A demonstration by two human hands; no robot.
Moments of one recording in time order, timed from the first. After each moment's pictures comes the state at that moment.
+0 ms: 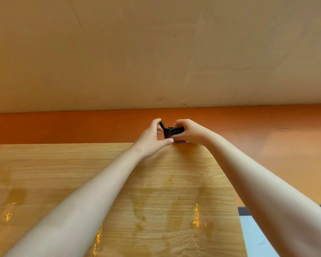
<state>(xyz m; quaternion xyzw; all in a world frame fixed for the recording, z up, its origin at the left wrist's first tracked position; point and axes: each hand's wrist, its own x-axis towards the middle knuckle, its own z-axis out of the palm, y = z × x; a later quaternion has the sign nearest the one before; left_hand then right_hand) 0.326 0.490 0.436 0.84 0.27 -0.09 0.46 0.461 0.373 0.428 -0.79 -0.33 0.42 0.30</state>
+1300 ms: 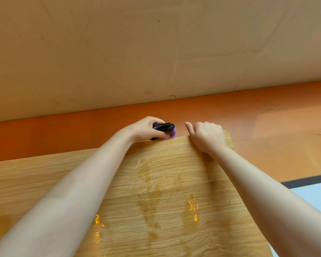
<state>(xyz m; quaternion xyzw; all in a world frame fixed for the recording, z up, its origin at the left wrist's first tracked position) 0.354 0.551 0.412 0.80 0.11 -0.26 0.53 0.437 0.349 0.391 -0.95 -0.30 0.07 0.03</state>
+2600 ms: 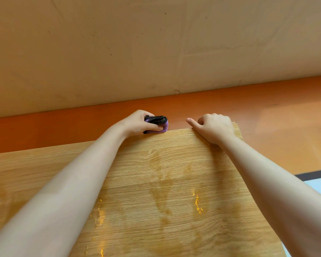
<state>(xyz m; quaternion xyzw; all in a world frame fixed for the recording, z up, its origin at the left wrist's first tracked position) 0.320 0.584 0.419 0.80 0.17 -0.22 0.54 0.436 0.349 0.396 -0.95 -0.32 0.08 0.00</state>
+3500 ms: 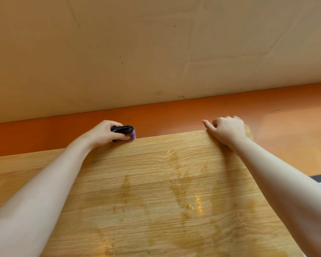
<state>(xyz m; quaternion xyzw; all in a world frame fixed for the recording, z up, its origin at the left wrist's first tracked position) 0.225 0.685 0.430 0.82 0.22 -0.18 0.50 0.425 0.353 0.401 -0.96 -0.29 0.04 -0.03</state>
